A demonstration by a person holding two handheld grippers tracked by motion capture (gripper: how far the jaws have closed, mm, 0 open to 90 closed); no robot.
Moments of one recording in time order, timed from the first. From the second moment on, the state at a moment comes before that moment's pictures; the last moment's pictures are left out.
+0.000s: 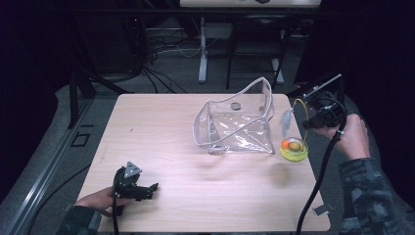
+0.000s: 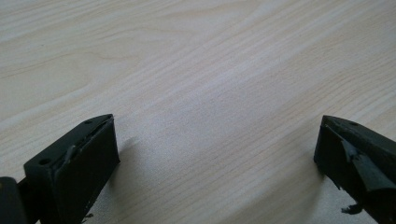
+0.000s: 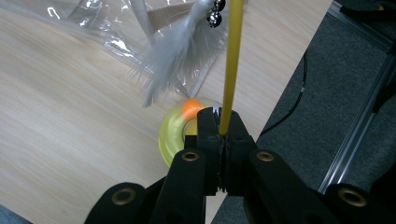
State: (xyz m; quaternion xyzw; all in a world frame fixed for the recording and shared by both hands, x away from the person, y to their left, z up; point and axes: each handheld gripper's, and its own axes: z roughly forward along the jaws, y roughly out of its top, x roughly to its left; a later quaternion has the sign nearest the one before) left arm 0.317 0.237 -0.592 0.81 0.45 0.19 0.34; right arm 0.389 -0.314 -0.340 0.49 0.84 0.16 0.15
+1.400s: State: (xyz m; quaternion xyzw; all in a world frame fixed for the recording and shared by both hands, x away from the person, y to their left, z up) left arm 0.317 0.238 -0.591 0.81 0.44 0.18 0.34; right arm 0.429 -0.317 -0.286 0.50 0.84 0.15 0.16
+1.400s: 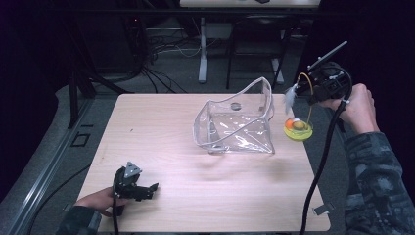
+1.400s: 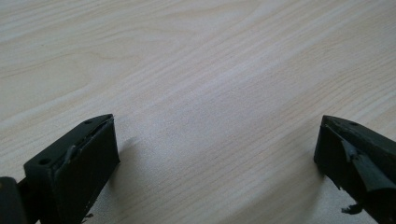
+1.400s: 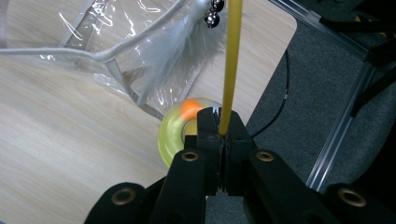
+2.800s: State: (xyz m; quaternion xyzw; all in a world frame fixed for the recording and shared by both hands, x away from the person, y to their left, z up) left arm 0.317 0.238 -0.591 0.81 0.44 0.18 0.34; right arm 0.448 -0.317 -0.235 0.51 0.82 0.19 0.19
